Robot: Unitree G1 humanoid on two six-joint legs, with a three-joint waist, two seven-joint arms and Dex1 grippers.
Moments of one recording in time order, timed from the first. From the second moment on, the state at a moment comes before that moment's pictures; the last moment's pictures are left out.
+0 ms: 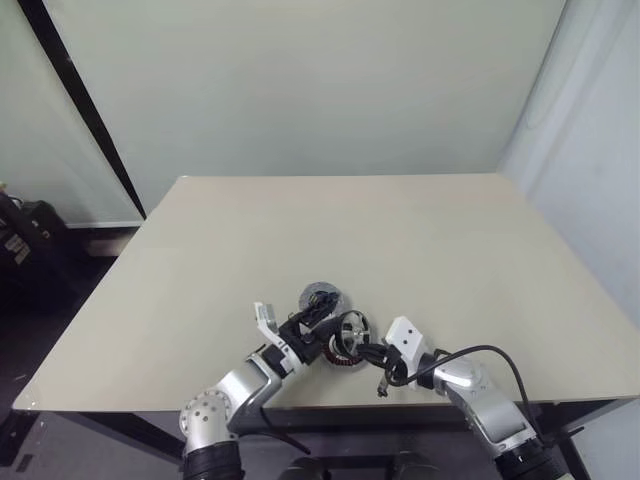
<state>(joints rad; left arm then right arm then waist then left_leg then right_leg) -0.09 -0.03 0.38 0.01 -1.39 1.07 -0.12 -0.11 -0.29 0.34 0.01 0.05 0.23 0.74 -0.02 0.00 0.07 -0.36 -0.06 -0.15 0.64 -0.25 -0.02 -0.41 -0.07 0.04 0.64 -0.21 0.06</state>
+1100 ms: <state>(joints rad) 0.07 0.25 0.21 -0.21 -0.93 0.76 -0.32 -0.22 -0.19 0.38 0.19 0.00 0.21 0.65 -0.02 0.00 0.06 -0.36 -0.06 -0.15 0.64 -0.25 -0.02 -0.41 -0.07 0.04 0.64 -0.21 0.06</state>
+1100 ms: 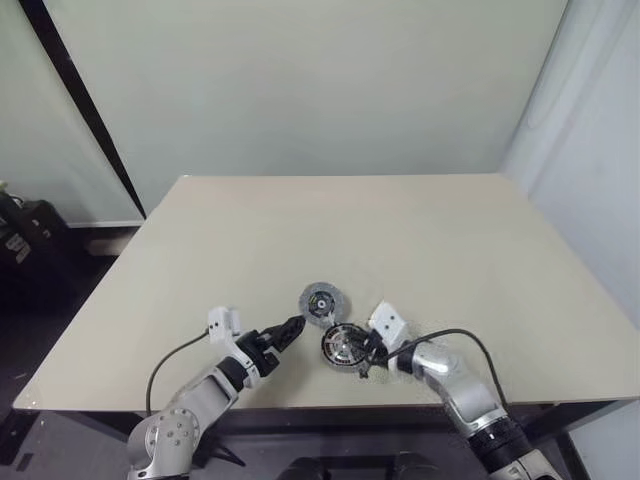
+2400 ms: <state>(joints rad) -0.01 0.51 0.05 -0.31 -0.77 1.10 -0.29 -0.55 -0.54 0.77 -0.13 -0.21 0.52 1.09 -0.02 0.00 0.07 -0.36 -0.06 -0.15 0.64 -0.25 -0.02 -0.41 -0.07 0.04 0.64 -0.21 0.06</state>
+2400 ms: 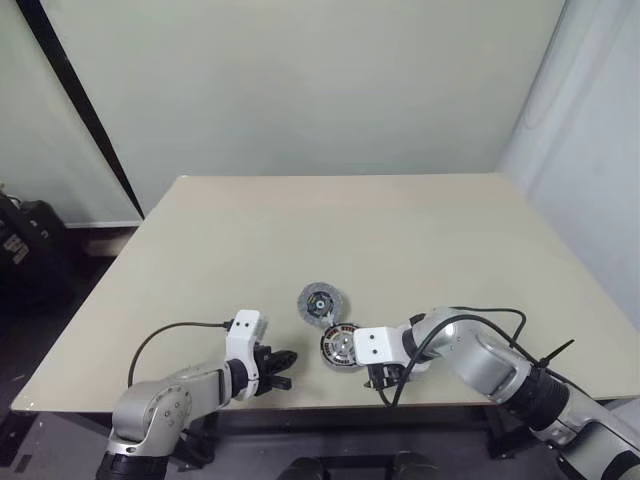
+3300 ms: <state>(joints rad) 0.14 0.54 0.01 -0.06 -0.55 0.48 -0.91 -0.55 -0.46 0.76 0.01 -0.28 0.44 1.03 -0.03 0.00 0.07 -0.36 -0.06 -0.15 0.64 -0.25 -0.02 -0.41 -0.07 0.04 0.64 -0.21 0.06</state>
